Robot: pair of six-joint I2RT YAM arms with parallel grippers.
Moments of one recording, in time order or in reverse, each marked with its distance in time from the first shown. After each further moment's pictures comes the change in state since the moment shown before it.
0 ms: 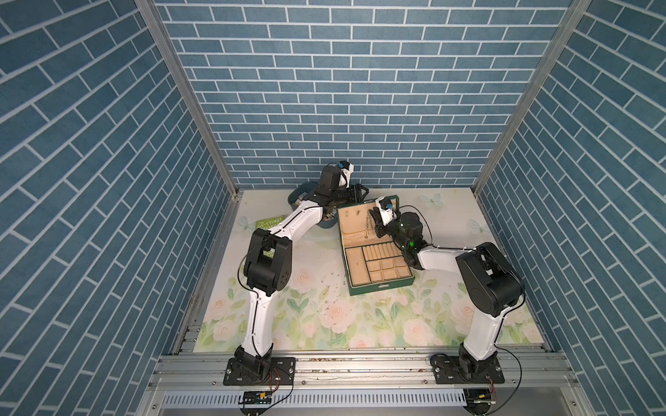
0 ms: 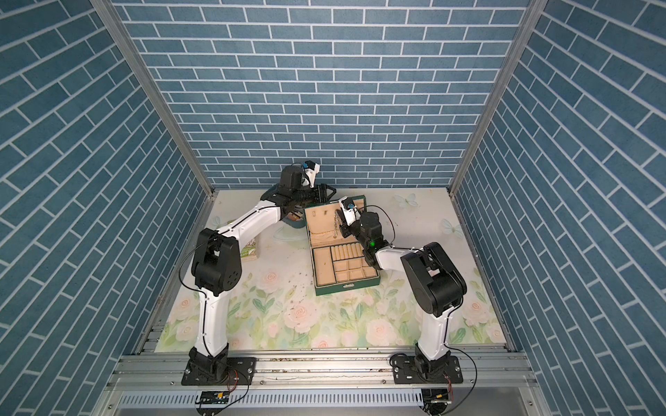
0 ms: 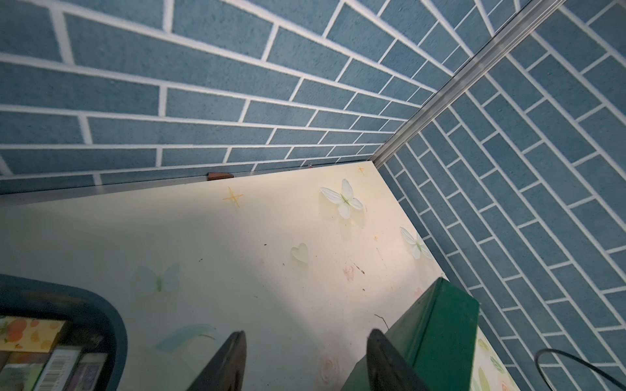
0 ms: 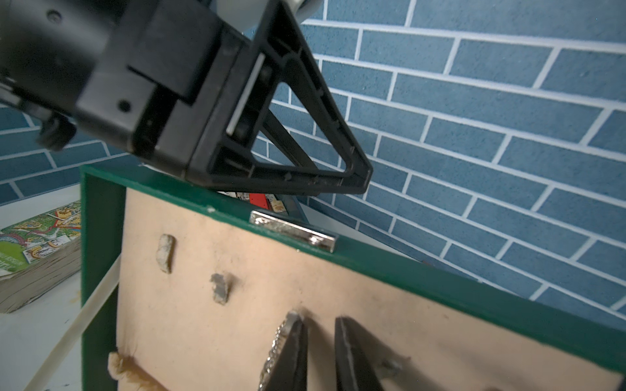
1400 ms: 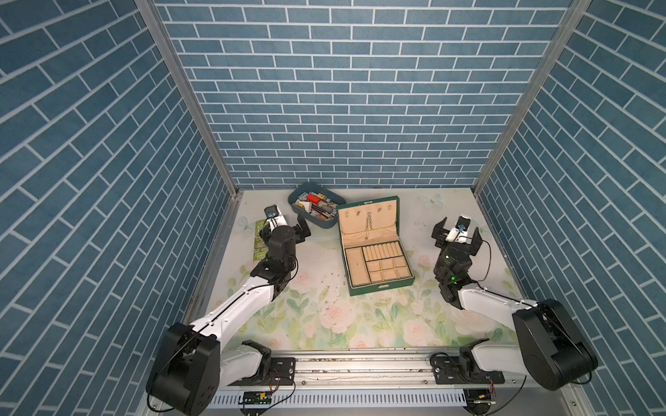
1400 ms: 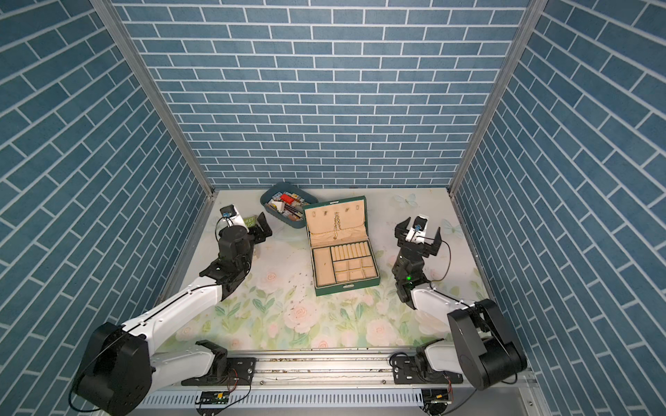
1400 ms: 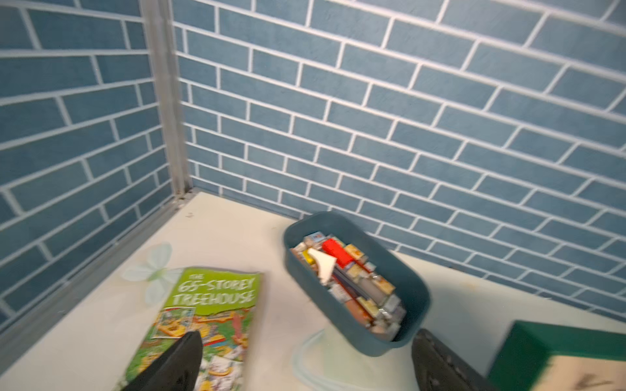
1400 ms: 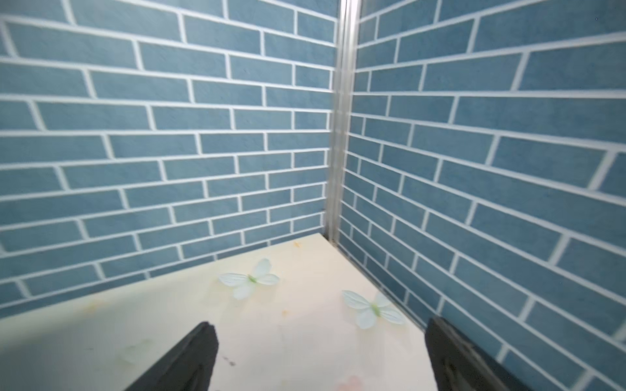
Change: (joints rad) left arm 0.068 -0.962 -1.222 0.478 -0.952 0.104; right arm -0.187 -0.575 -0.565 0.148 0.929 0.024
